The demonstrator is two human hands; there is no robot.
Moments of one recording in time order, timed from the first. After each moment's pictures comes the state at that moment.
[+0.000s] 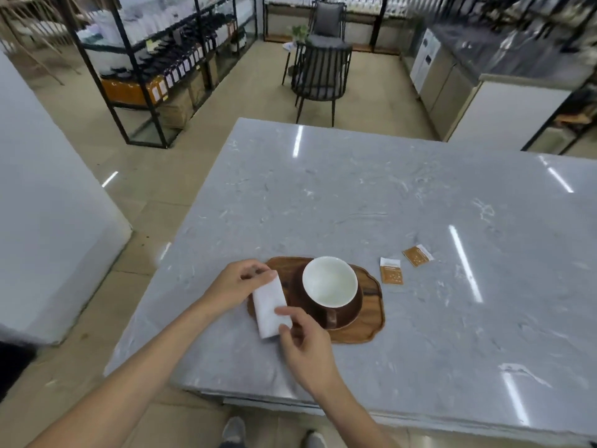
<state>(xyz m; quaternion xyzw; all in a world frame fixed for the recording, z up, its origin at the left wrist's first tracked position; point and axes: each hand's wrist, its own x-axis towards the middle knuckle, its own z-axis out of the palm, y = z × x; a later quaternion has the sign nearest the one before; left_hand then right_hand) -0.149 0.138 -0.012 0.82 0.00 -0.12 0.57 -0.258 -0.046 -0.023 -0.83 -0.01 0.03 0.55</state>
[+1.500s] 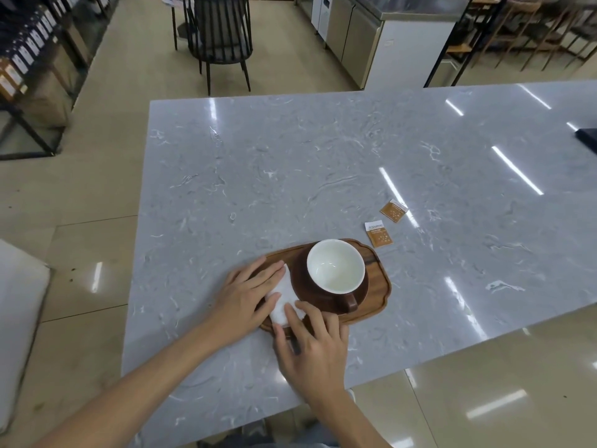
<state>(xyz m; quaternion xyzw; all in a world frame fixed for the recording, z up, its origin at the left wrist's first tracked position) -0.113 0.160 -0.059 0.89 -0.42 -0.01 0.19 -0.256 0.023 -0.085 -0.94 0.11 -0.25 0.19</state>
